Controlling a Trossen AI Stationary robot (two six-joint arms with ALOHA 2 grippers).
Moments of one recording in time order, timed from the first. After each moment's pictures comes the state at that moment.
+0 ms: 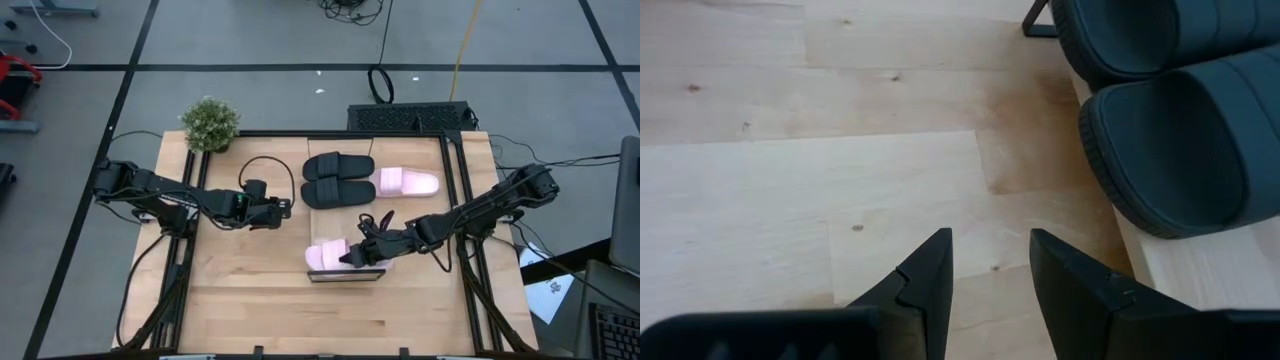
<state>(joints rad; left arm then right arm) -0.09 1.40 0.81 -0.55 -0.58 -1.46 0.35 1.47 0.78 0.17 0.16 1.47</state>
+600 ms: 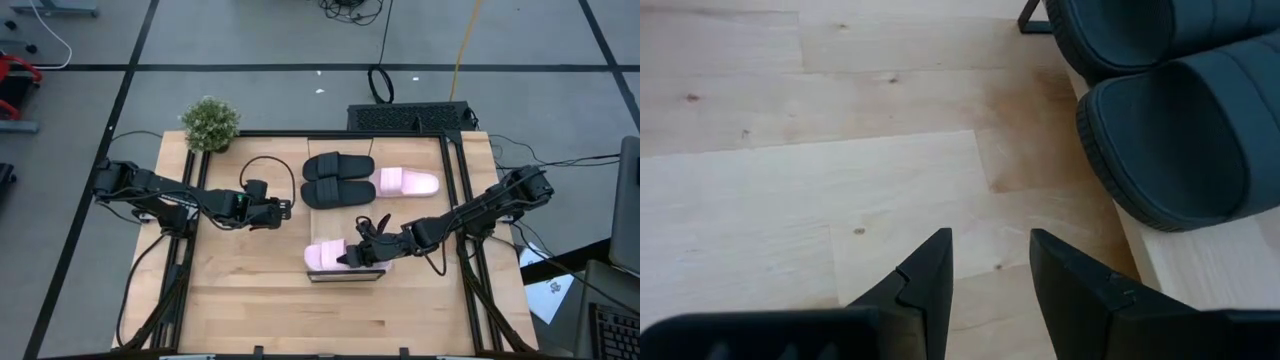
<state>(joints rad) -0.09 1.40 0.81 -0.55 -0.58 -1.42 0.35 1.53 0.78 0.21 0.19 1.52</state>
